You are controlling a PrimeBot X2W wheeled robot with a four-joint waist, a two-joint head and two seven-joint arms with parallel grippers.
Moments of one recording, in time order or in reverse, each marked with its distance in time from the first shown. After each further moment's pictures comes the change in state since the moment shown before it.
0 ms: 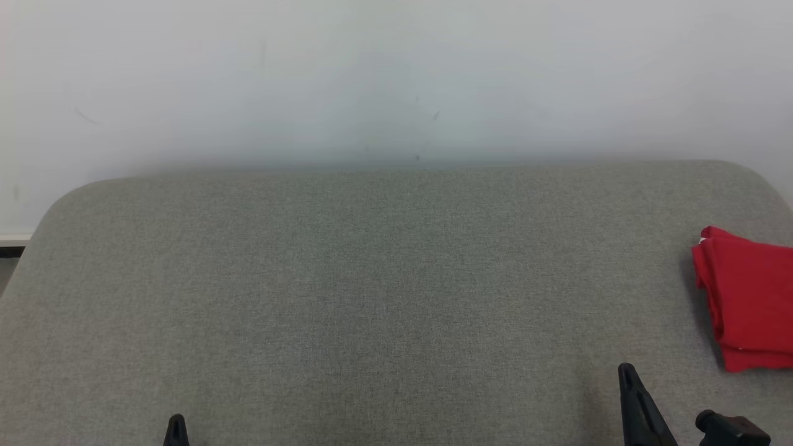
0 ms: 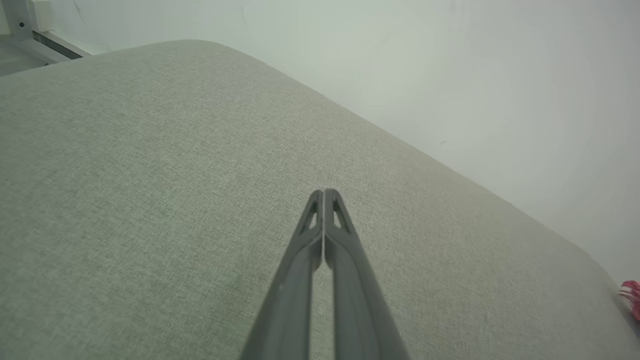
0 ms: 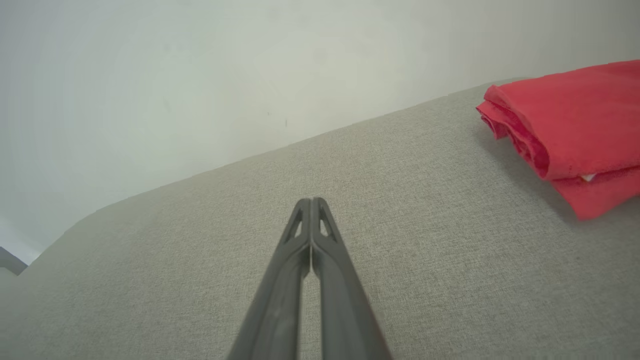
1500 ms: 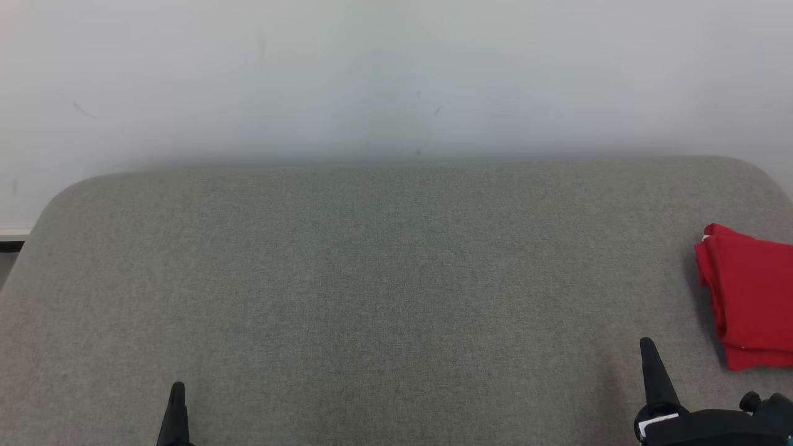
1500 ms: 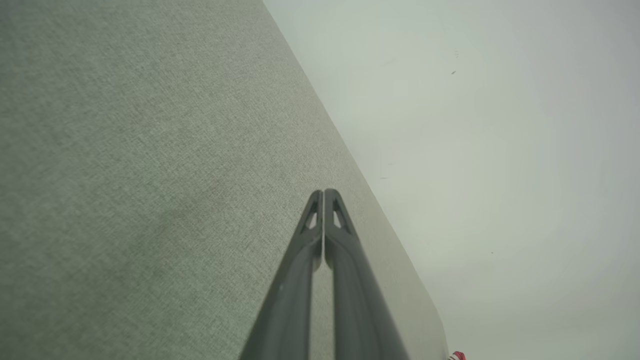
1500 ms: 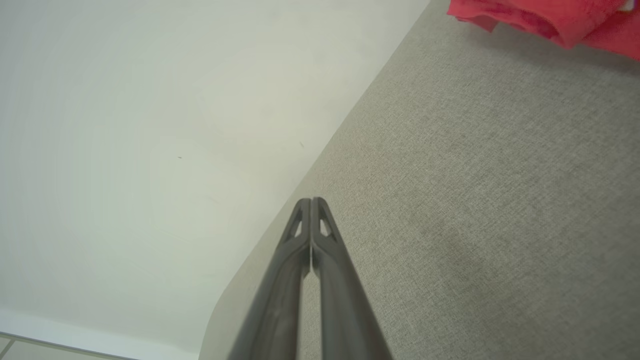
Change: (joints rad) left arm -0.118 0.000 0.038 0.041 -0.546 -0.044 0.154; right arm -0.090 -0.013 -0.044 0.020 0.661 0.000 0.142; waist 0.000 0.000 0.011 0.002
